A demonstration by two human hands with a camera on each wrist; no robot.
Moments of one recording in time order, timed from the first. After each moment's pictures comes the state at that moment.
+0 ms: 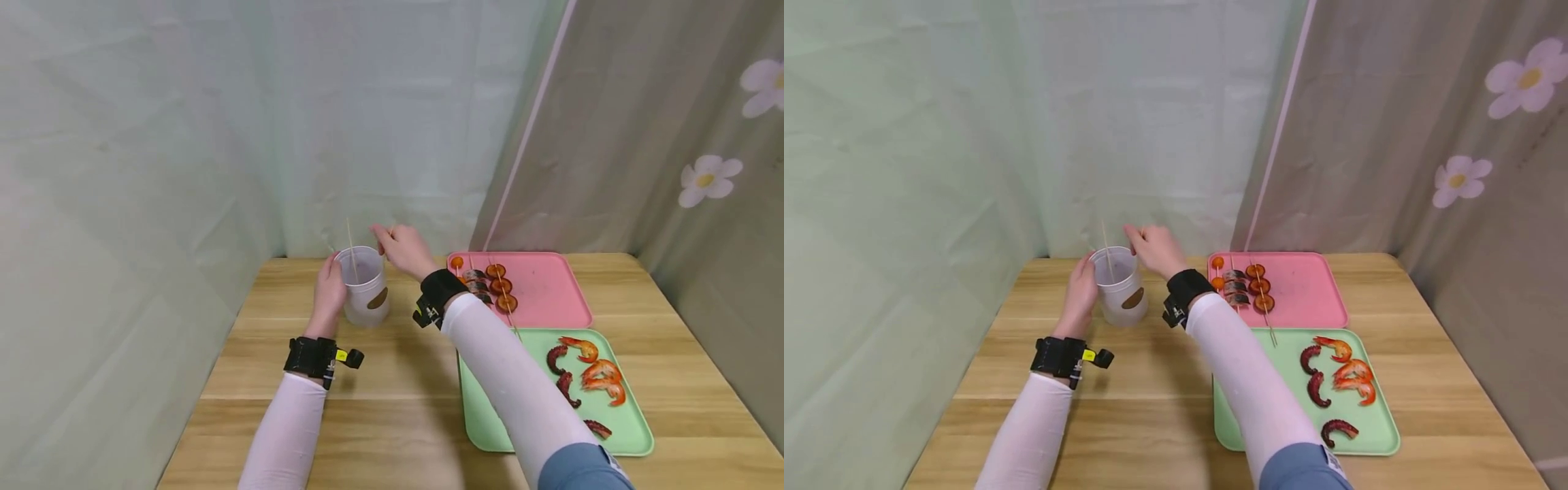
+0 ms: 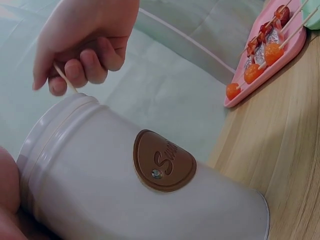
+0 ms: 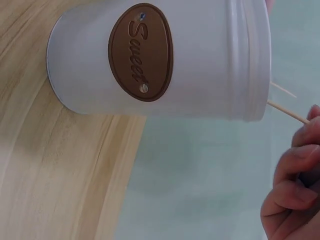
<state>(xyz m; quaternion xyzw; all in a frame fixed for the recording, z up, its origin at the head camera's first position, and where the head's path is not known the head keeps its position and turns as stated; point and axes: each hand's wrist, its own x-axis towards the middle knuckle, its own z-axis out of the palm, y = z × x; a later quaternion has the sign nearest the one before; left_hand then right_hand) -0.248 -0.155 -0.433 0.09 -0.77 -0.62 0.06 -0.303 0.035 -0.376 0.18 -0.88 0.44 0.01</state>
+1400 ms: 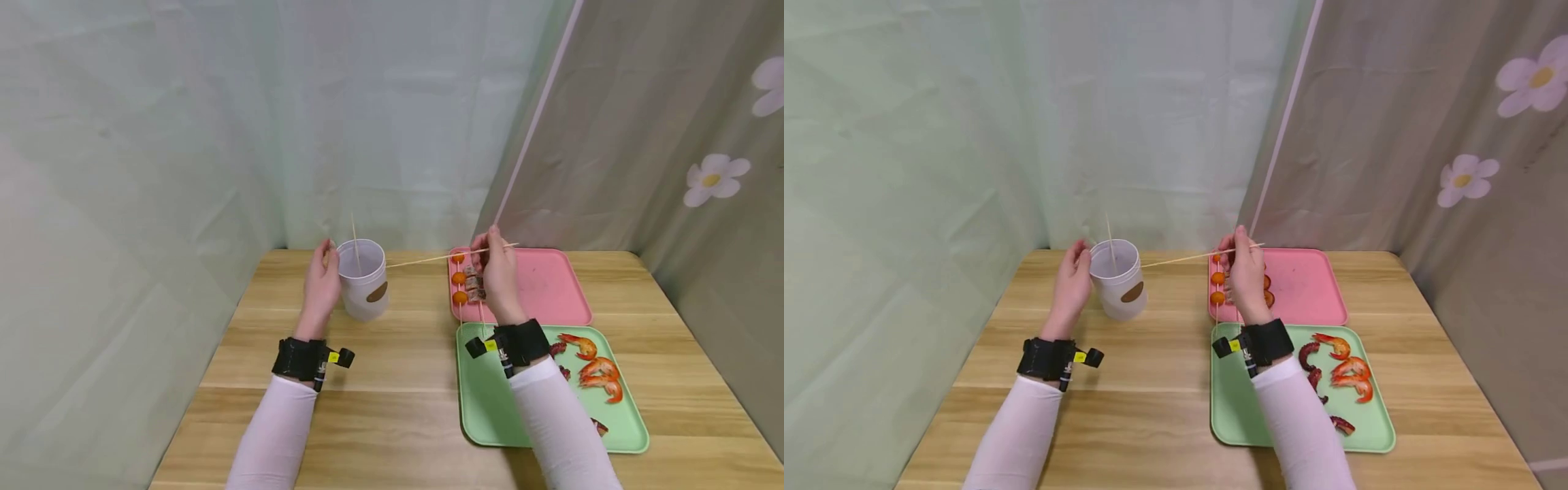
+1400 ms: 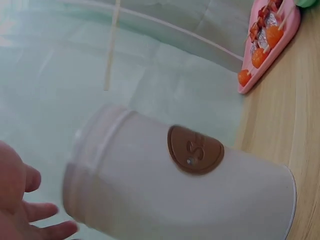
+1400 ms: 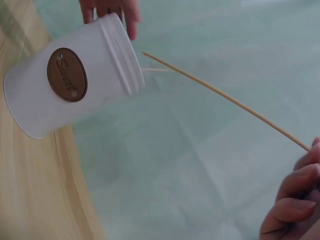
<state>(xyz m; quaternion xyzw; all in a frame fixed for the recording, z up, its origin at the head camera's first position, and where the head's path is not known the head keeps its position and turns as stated) -0.232 -0.163 -0.416 0.03 -0.81 -0.57 0.14 -0.234 0.158 -0.391 0.05 -0.63 0.76 0.15</state>
